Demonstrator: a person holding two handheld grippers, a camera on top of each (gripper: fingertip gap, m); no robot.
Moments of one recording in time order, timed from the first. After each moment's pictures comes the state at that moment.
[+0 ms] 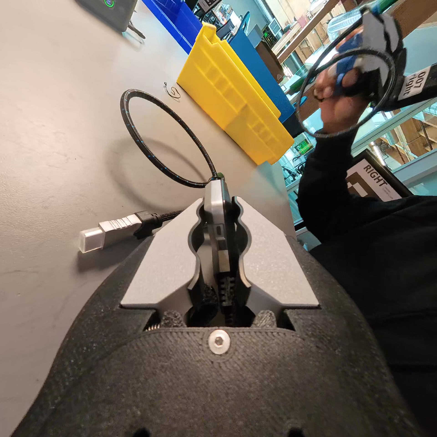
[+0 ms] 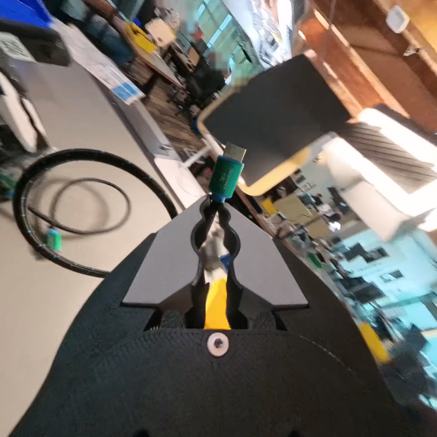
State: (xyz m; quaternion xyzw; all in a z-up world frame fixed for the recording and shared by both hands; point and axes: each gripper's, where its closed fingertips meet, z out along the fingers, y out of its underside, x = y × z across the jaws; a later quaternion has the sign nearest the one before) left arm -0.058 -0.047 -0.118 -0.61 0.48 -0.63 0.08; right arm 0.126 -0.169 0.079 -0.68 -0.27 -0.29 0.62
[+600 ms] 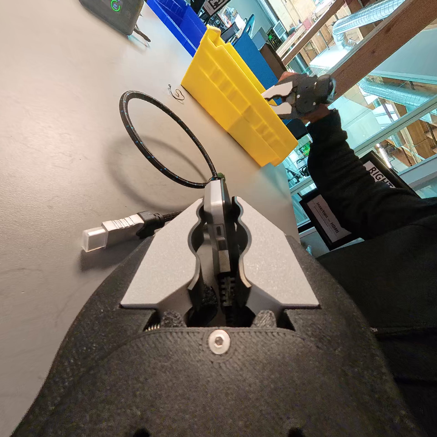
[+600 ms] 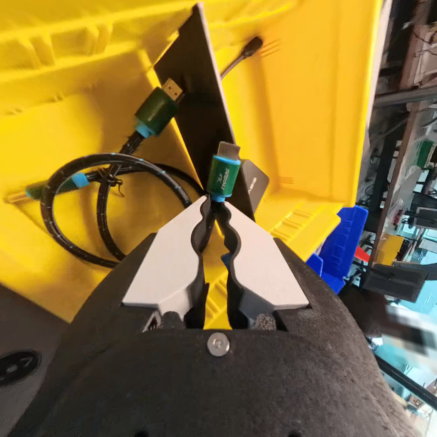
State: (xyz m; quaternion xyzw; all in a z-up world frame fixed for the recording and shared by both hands) left arm -0.057 -0.045 -0.119 -0.61 0.48 -0.62 0.09; right arm 0.305 -0.270 -0.122 -0.87 -0.37 -0.26 0.20
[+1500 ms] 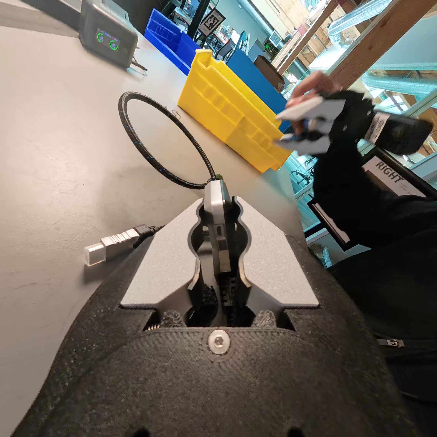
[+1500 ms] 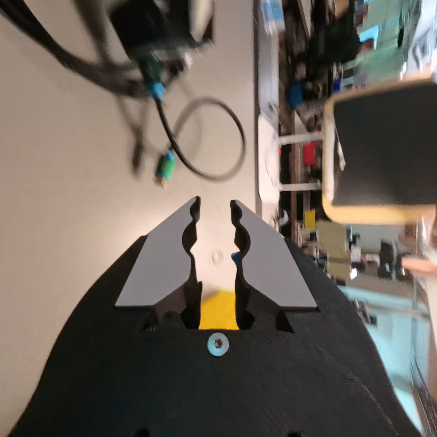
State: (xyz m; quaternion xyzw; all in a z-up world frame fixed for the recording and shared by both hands) left arm -0.059 -0.044 -0.102 -0.59 0.49 -0.62 0.14; right arm 0.039 -0.139 -0.069 -0.69 -0.53 -0.27 0.42
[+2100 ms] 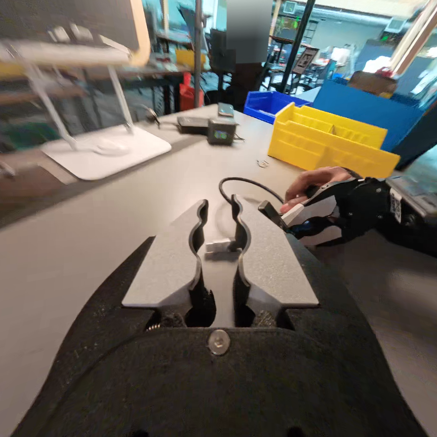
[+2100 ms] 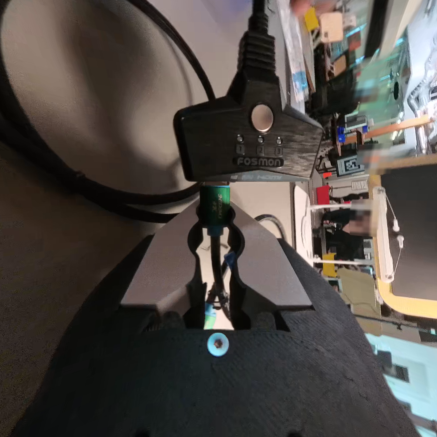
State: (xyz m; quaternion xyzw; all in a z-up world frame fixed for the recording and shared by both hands) left arm -0.102 0.044 -0.043 -0.59 0.50 -0.47 0.41; right arm -0.046 -0.039 -0.153 -0.67 -0.53 -0.22 0.47
